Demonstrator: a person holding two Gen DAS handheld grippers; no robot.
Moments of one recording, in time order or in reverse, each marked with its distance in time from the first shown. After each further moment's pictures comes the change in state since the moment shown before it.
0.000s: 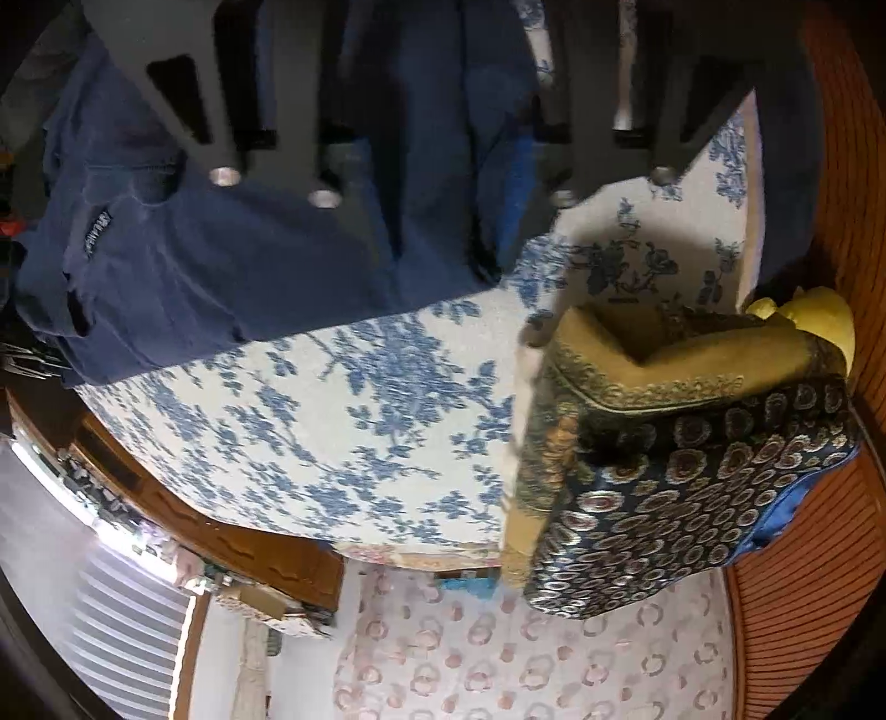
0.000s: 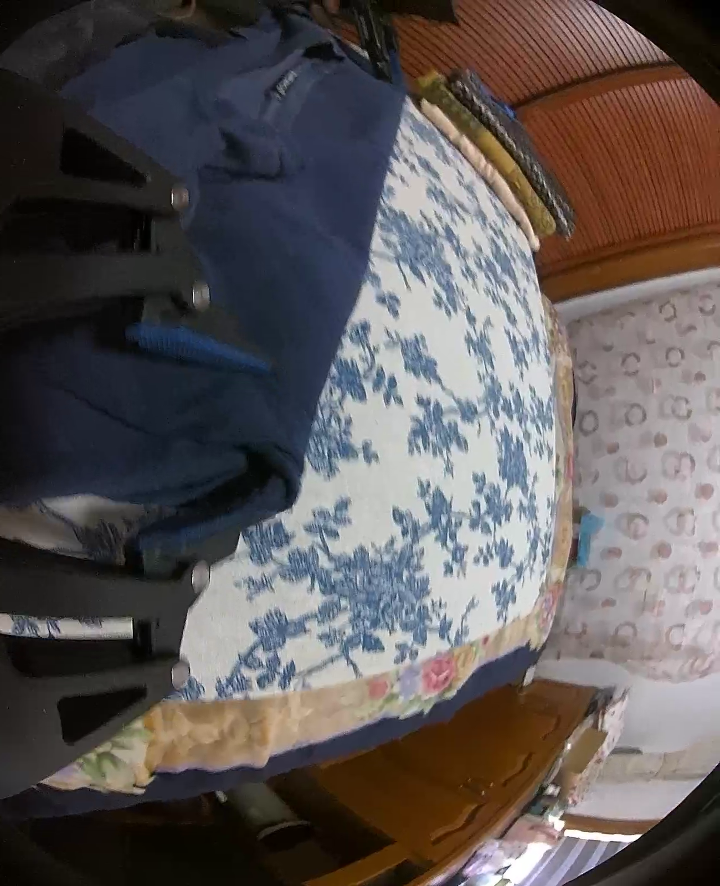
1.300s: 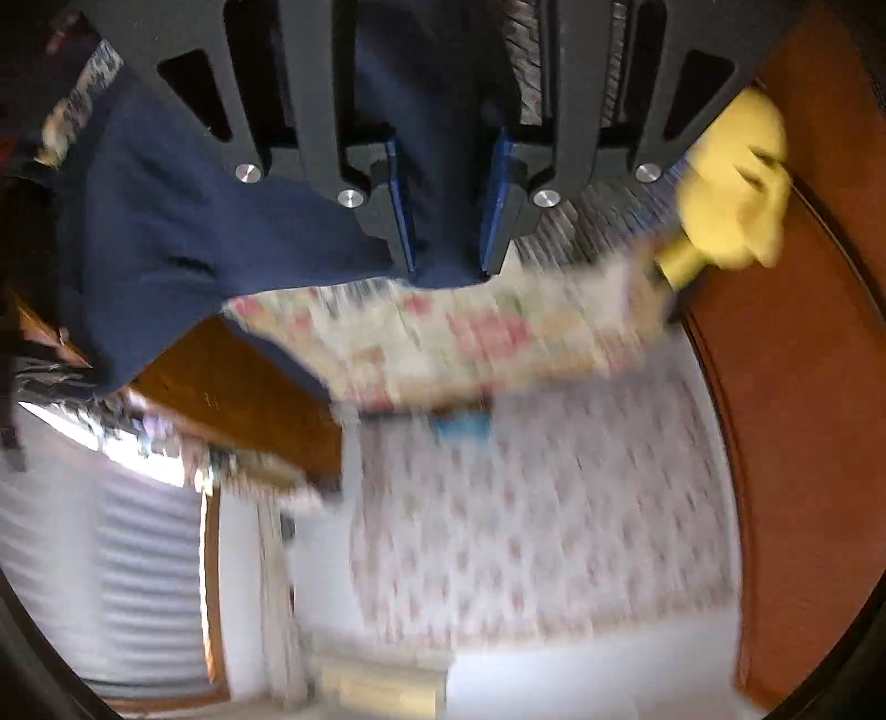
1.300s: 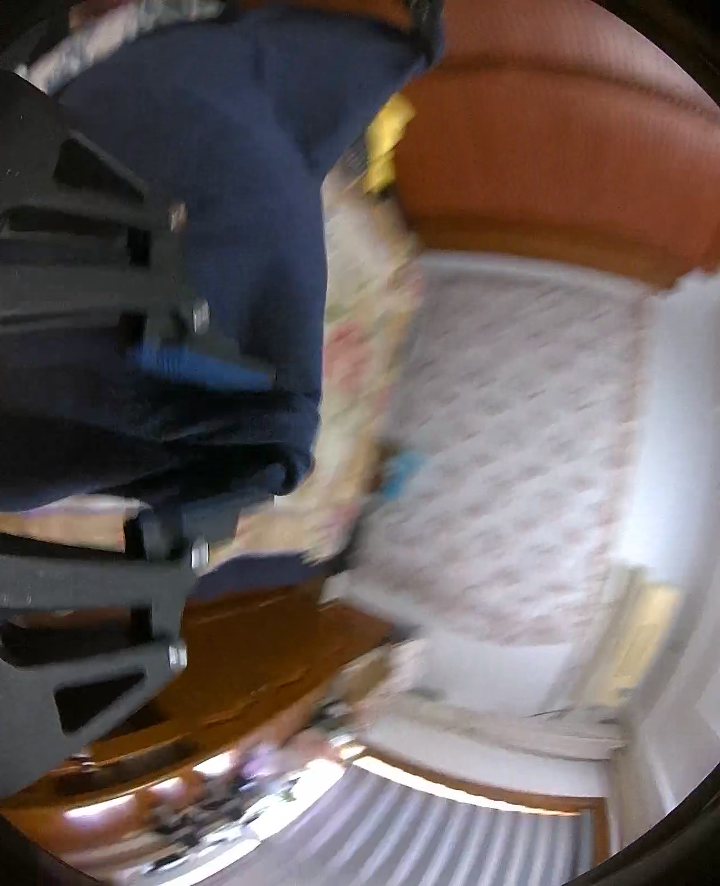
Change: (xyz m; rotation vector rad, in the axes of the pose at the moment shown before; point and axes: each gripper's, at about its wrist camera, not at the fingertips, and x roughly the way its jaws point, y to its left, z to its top) left arm -0.064 -0.017 0.233 0.075 -0.281 0.051; right arm -0.073 0.001 0.246 -0.148 -0.224 -0.366
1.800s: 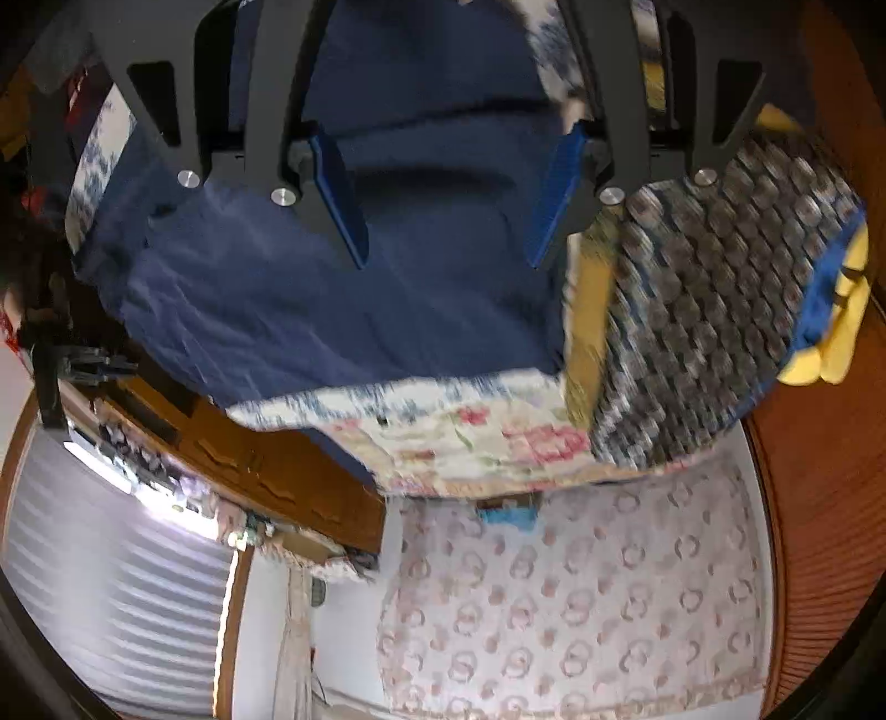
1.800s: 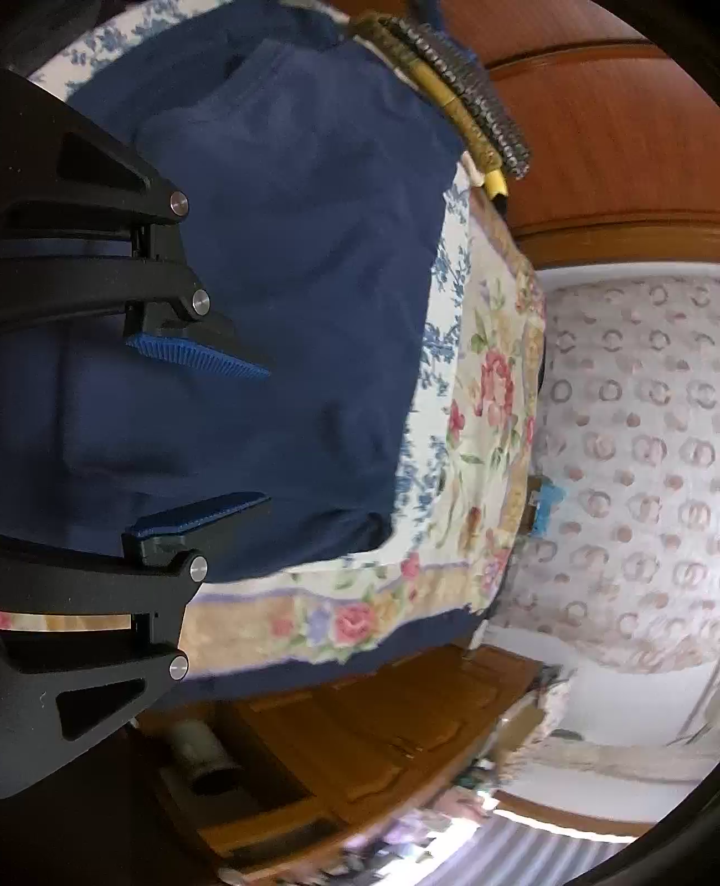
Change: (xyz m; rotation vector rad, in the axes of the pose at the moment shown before) left arm 0.018 -0.033 -0.132 -0.031 0.136 -0.122; right arm 0.056 0.015 -0.154 0.092 0.164 0.197
